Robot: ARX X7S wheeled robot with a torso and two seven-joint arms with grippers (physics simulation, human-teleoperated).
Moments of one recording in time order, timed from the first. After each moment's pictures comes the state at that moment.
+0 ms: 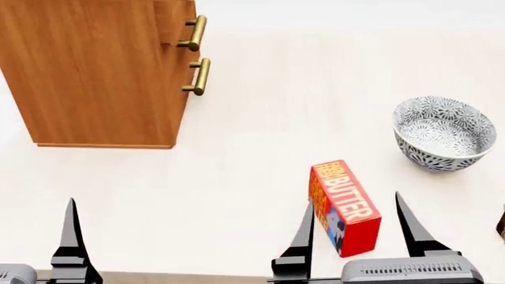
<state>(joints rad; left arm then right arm) -0.02 -0.14 0.08 0.63 -0.07 -0.39 -0.19 0.07 0.16 -0.09 -0.63 -0.01 0.46 0.09</state>
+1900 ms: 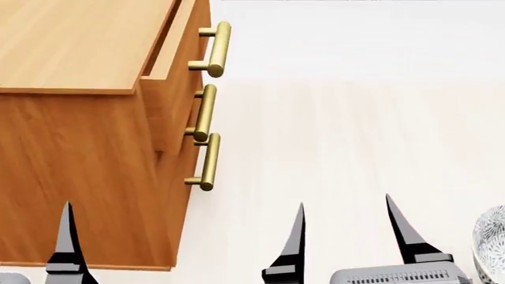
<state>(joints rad) 0.01 -0.22 0.12 0.66 -0.13 -0.37 -0.27 0.06 0.24 -0.16 -0.64 0.01 0.44 0.16</state>
